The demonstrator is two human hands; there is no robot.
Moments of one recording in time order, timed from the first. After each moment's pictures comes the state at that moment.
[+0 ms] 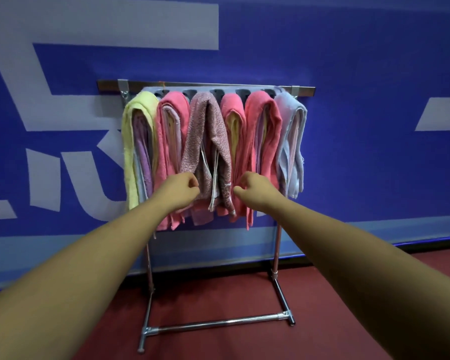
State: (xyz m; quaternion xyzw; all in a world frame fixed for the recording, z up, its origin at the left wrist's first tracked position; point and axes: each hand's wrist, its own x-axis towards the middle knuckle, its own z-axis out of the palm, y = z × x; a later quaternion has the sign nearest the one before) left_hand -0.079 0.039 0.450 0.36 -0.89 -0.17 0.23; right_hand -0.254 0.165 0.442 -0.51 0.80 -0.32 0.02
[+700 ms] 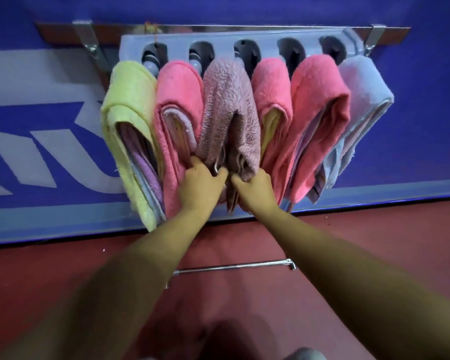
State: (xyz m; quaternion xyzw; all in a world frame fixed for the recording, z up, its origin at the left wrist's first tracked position) left_hand -0.165 -0.044 0.446 0.55 -0.76 -0.24 0.24; right_hand -0.266 0.027 0.421 -0.39 0.78 -0.47 0.13
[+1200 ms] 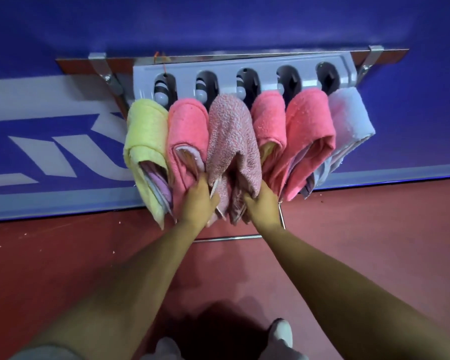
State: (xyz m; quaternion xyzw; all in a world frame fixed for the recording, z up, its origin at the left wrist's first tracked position) left_hand -0.130 -0.050 0.464 0.46 -0.83 -0.27 0.12; right_hand -0.259 0.059 0.449 -0.27 0.83 -0.43 0.22
